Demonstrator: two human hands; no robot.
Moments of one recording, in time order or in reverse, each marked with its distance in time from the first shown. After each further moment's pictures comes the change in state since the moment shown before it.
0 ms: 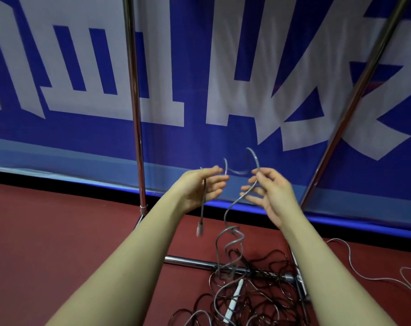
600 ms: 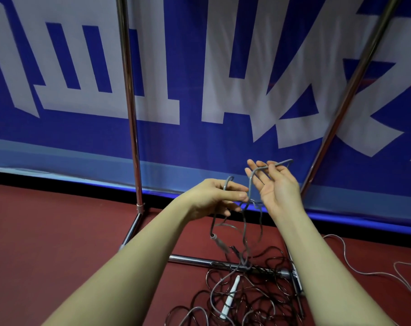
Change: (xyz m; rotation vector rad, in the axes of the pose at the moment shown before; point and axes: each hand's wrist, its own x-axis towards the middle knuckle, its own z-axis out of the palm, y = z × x) left_hand -0.006 -0.023 0.018 0.451 -0.277 0.048; right_hand -0.003 -0.015 0.003 0.555 0.124 -0.035
